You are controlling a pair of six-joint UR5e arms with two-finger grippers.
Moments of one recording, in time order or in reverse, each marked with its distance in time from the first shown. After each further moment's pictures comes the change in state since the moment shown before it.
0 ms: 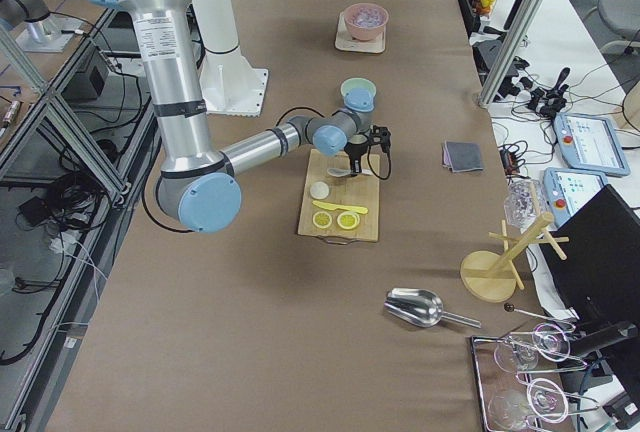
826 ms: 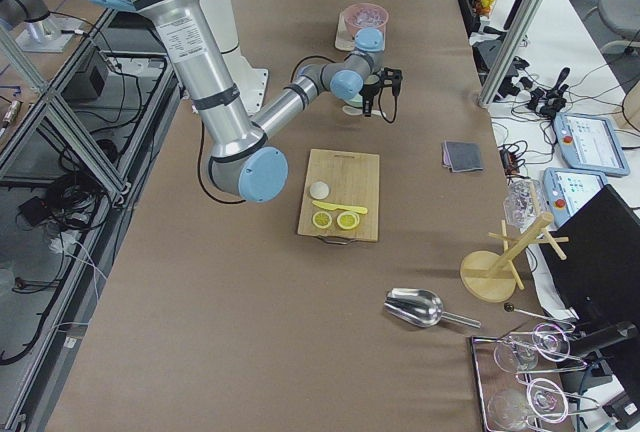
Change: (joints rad) left arm 0.256 -0.224 0.019 0.135 0.173 -0.253; right arm -0.049 0.351 -0.023 -0.111 -0.019 0.392
